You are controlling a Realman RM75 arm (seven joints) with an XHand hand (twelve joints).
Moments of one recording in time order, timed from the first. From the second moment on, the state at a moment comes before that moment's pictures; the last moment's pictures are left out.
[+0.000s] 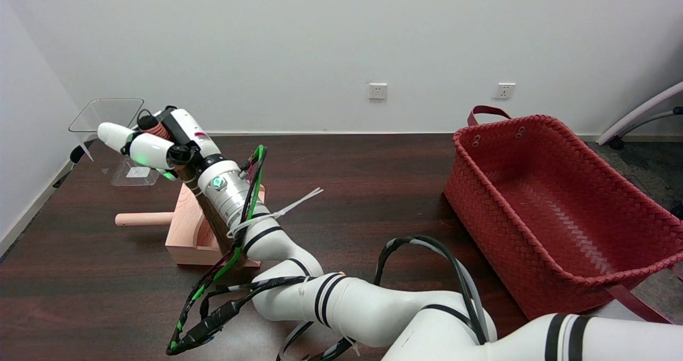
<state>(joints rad) 0.72 -2.05 -1.78 0.28 0.12 0.79 1.08</state>
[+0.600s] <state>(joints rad) 0.67 -2.03 -1.79 0.45 0.12 0.84 1.19</state>
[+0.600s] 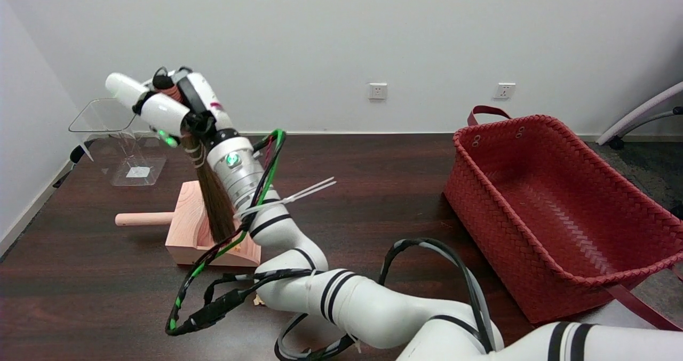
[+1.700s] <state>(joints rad) 0.30 -1.82 -1.91 1.28 0.59 0.36 1.12</state>
